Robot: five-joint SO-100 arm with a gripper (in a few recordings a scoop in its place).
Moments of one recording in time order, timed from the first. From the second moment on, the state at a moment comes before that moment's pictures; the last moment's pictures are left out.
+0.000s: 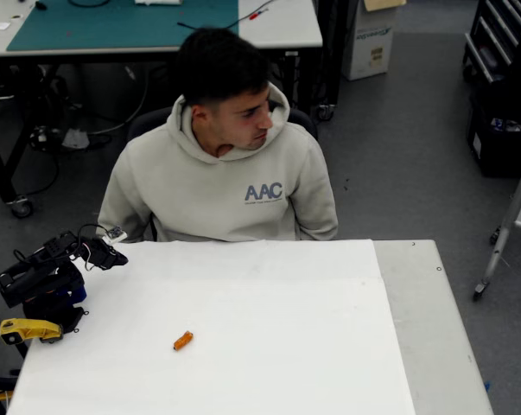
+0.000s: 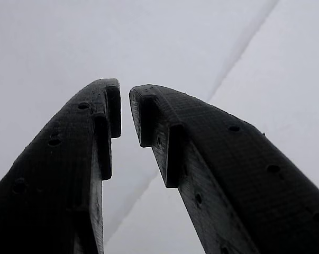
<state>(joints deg) 3.3 185.7 169.0 62.8 7.1</state>
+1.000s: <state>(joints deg) 3.3 185.7 169.0 62.8 7.8</state>
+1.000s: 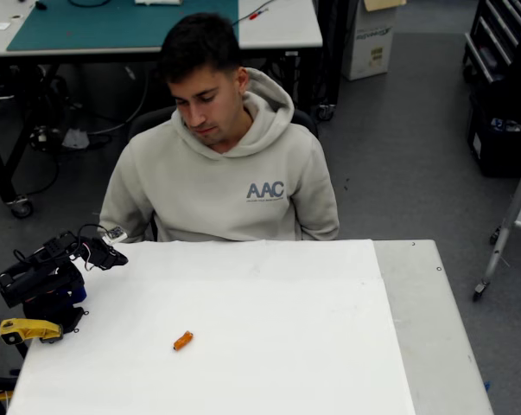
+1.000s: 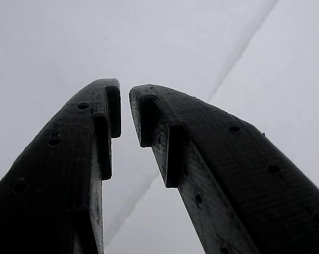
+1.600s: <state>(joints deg) 3.3 185.7 169.0 62.8 7.8</state>
